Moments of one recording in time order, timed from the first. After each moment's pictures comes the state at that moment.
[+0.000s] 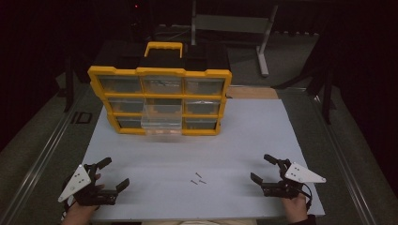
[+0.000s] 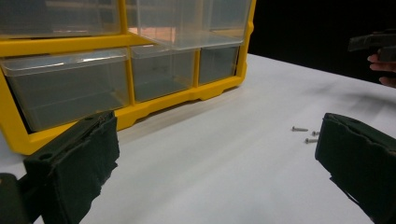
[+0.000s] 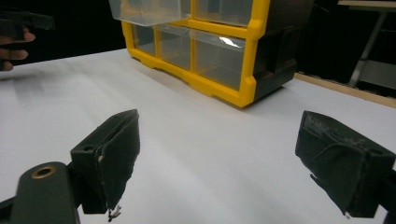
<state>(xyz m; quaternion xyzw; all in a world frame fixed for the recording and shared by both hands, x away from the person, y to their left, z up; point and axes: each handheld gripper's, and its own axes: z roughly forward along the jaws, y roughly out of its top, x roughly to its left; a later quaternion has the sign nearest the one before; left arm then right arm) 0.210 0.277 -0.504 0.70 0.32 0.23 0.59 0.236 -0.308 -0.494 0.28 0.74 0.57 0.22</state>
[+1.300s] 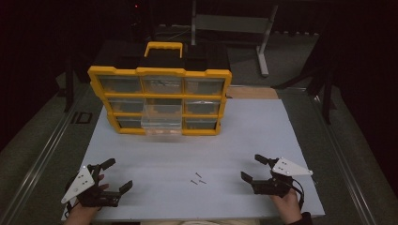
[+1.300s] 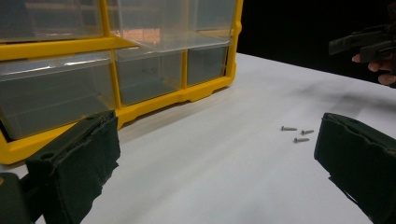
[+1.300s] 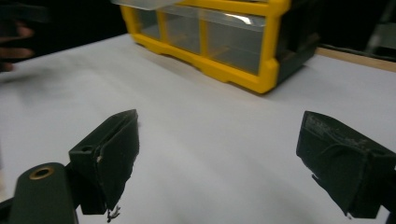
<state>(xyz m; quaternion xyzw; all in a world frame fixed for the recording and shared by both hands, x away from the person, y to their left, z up) 0.209 0.270 -0.502 0.71 0.31 0.22 0.59 0.242 -0.278 -0.486 0.33 0.75 0.54 0.18</state>
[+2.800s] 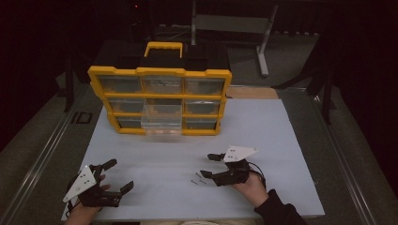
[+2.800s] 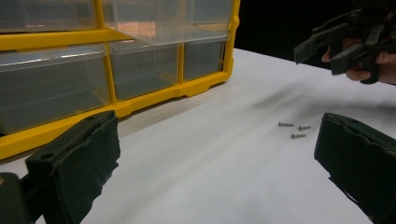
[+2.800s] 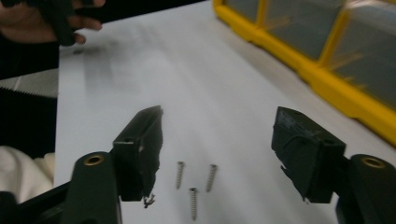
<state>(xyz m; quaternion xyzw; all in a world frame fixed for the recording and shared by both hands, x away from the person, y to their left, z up) 0.210 0.267 -0.504 0.72 0.31 0.21 0.59 0.282 -0.165 -0.476 0.20 0.84 0.50 0.07</state>
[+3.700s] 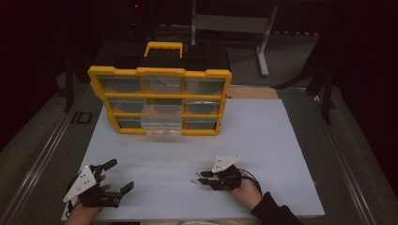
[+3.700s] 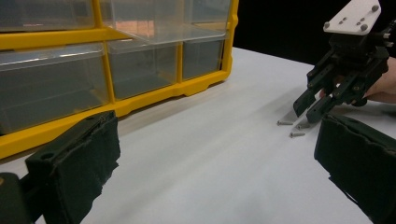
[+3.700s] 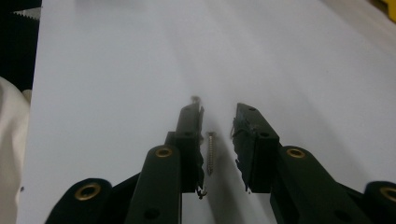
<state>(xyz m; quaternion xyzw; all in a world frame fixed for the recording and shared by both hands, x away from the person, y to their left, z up) 0.209 0.267 -0.504 0.72 0.31 0.21 0.59 0.282 -0.150 -0.521 0.17 0.89 0.41 0.03</state>
